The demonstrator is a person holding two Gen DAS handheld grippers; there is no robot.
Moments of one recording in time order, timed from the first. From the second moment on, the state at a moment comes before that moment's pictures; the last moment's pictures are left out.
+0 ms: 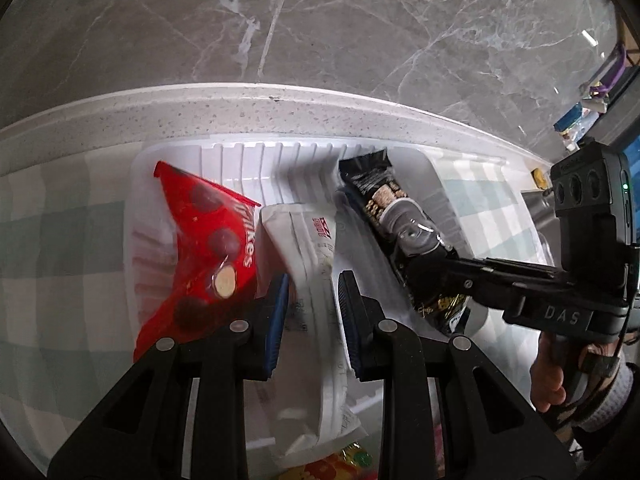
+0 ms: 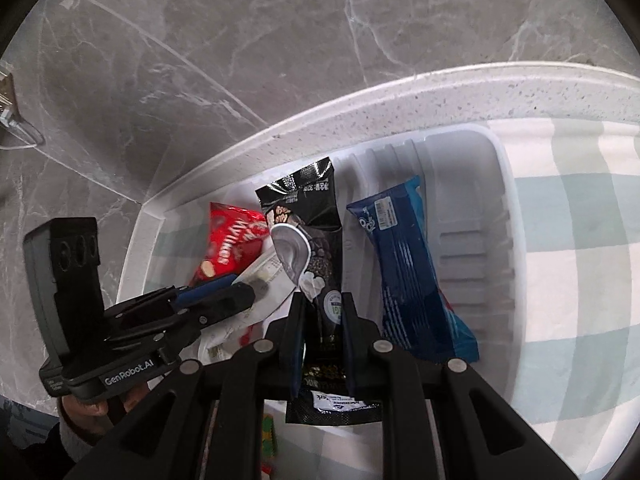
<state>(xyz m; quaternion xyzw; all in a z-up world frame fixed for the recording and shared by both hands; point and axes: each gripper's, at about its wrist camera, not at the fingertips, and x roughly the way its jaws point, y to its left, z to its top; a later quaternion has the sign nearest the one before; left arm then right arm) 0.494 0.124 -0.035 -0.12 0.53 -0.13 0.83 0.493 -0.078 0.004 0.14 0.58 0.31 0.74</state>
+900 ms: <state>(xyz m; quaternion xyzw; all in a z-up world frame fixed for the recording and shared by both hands) 0.416 0.122 0.022 -0.08 0.48 -0.11 0.86 0.426 -0.089 0.059 0.07 0.52 0.33 0.79</state>
